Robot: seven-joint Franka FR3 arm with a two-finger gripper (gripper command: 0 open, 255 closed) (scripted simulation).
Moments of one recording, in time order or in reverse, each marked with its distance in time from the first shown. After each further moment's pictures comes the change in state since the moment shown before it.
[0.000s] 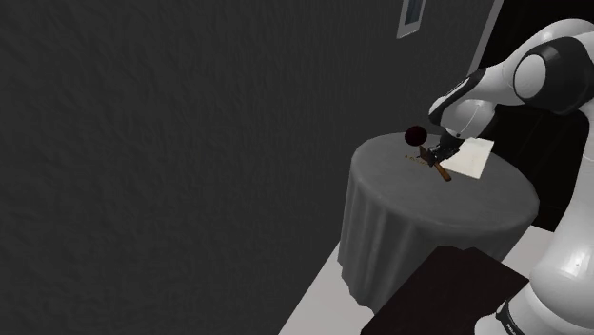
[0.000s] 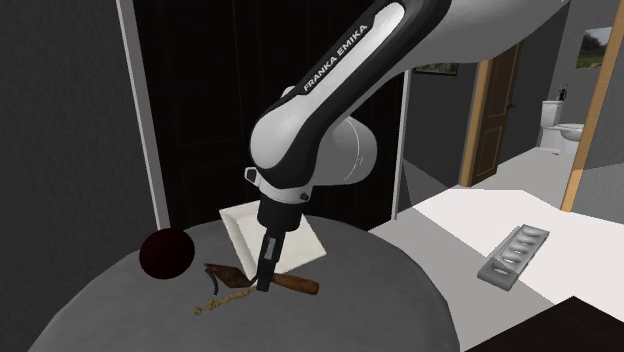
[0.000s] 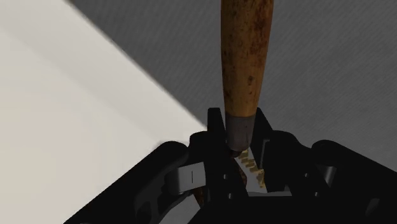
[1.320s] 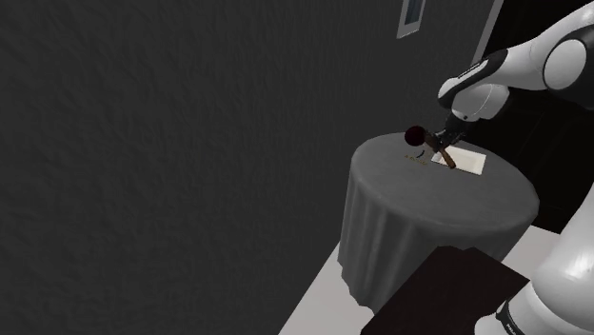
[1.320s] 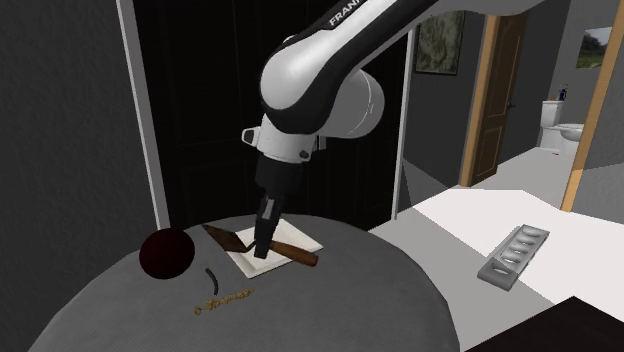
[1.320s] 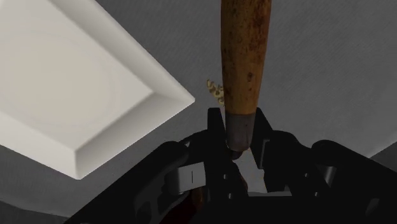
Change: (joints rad) arm 0.048 -0.127 -0.064 0.026 -0.155 -0.119 0.126
